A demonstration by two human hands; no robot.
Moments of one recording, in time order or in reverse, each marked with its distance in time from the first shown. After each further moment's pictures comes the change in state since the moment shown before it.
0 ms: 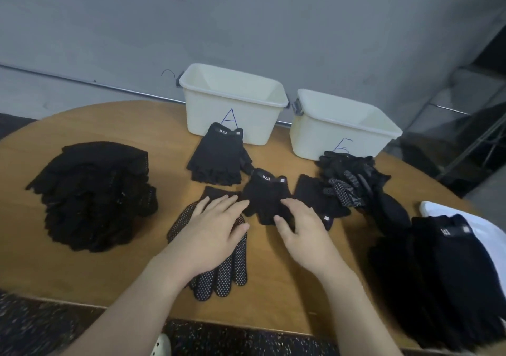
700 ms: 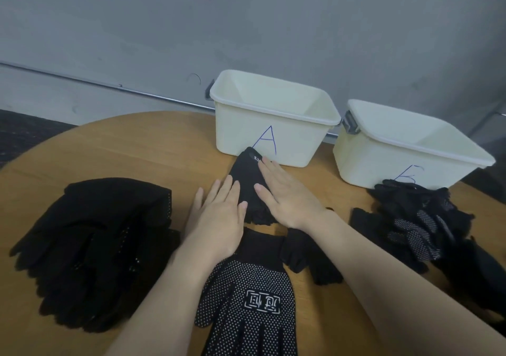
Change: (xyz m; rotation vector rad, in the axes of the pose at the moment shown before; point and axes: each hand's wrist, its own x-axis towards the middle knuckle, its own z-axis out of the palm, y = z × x) left_hand 0.091 -0.089 -0.010 0.093 0.063 -0.305; right_hand 0.198 -0.048 0.061 -0.314 -0.297 -0.367
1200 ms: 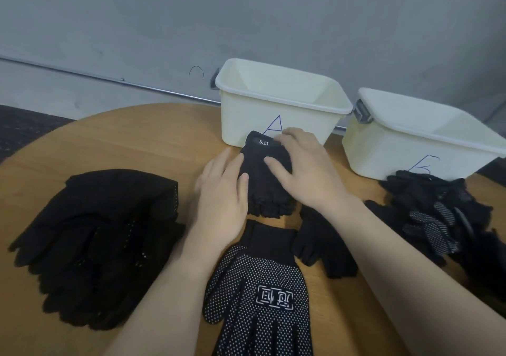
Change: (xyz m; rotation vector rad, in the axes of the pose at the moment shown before) left_hand 0.007 -0.003 -0.009 -0.337 0.432 0.041; right_hand -0.002 -0.017 -0.033 -0.028 0.504 -0.005
